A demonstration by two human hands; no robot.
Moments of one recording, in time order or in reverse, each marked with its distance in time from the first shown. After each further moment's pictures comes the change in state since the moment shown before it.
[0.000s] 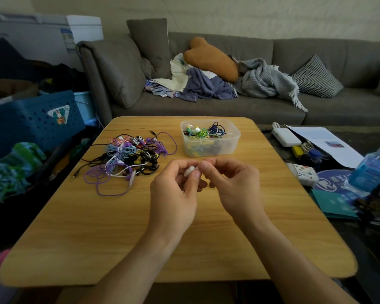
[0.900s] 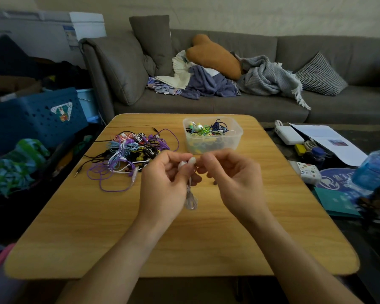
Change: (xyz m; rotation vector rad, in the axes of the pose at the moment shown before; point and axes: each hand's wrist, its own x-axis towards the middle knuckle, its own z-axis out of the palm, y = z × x) left_hand 0.010 0.007 -0.015 -0.159 -0.002 -0.031; right_hand -0.003 -0.005 0.000 0.031 -0.102 -0.186
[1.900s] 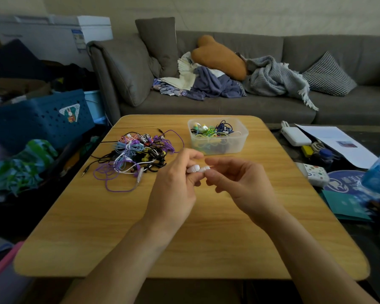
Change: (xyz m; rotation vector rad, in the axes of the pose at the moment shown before) left_hand 0.004 -0.012 -0.004 0.572 -0.092 0.348; right_hand 0.003 0.006 -0.016 0.035 -0.152 0.271
